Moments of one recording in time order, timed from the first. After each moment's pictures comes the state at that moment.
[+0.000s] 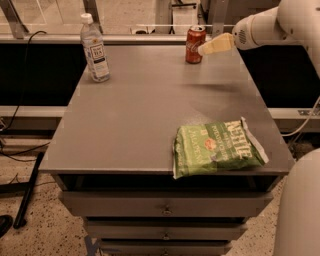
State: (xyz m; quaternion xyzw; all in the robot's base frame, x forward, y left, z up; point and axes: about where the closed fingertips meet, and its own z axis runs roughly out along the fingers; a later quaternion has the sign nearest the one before) arm 0.811 -0.214 0.931 -0.28 0.82 0.11 0.49
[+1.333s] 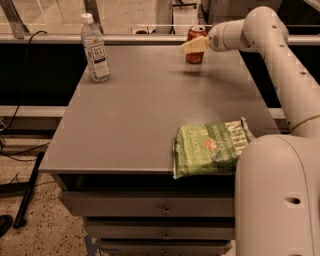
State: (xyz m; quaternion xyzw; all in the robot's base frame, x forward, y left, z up) arm 0.893 -0.153 0.900 -0.29 0.78 0.14 0.54
